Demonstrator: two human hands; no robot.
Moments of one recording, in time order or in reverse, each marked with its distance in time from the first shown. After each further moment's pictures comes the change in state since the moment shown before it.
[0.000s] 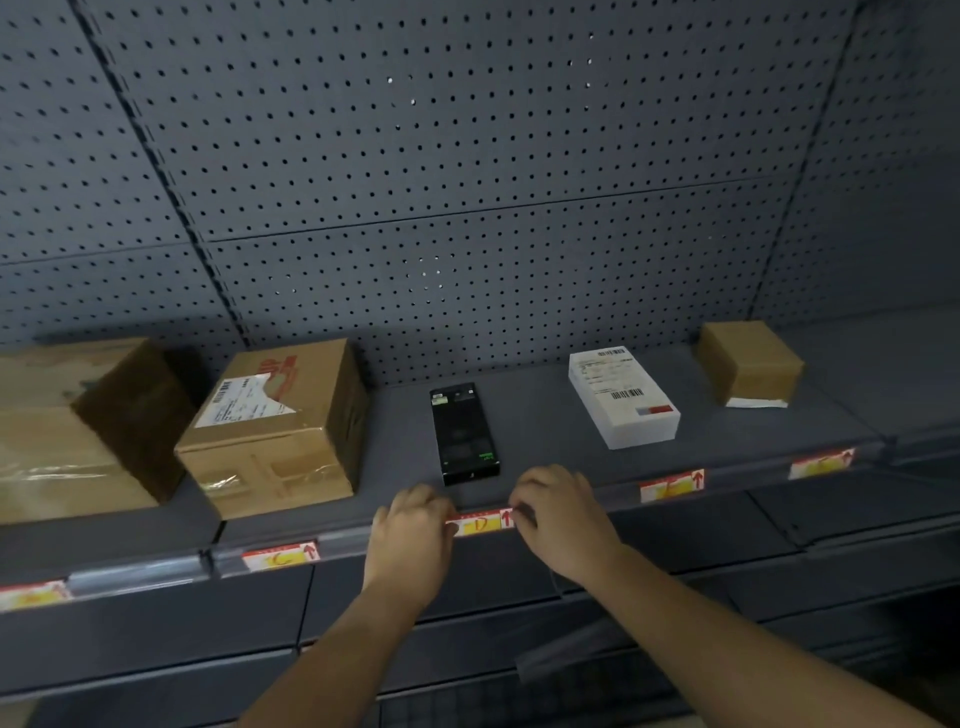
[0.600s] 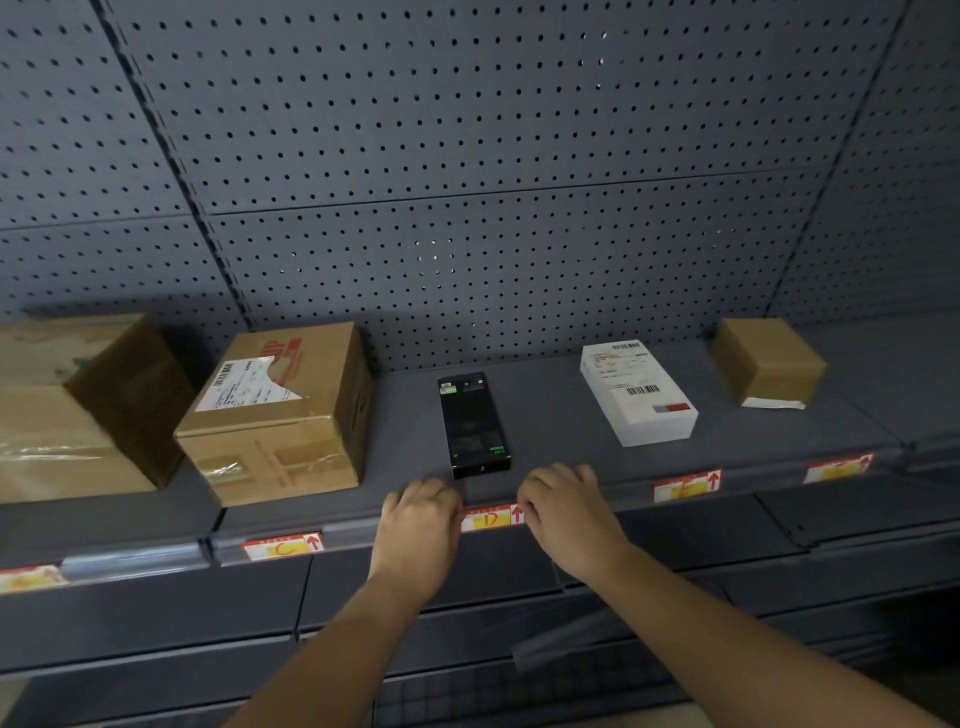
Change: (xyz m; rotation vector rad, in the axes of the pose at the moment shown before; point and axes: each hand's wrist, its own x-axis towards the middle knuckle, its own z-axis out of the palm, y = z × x) left_hand 0.008 -0.014 0.014 0.000 0.024 0.049; right_hand 0.009 0.003 0.018 -0.190 -0.063 -0.051
